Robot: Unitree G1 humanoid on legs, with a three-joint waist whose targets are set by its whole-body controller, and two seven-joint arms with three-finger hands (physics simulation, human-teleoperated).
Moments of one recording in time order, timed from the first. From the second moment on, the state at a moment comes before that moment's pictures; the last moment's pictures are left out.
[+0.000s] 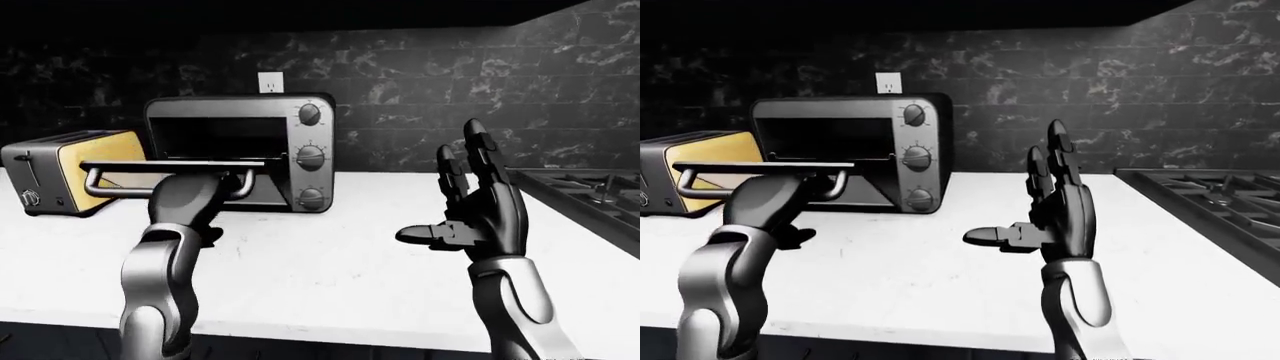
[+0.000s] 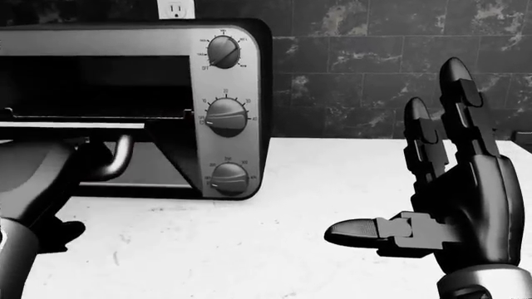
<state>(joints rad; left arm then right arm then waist) -0.25 0.23 0.12 -0.38 1.33 0.09 -0.66 -0.06 -0.04 -0.12 -0.70 0.34 0.50 -0.08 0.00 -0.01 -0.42</state>
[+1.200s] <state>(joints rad) 0.47 -0.14 0.56 -0.98 0.99 -0.43 -1.05 -0.05 -0.04 -0.11 -0.71 0.34 0.50 -0.09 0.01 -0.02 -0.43</state>
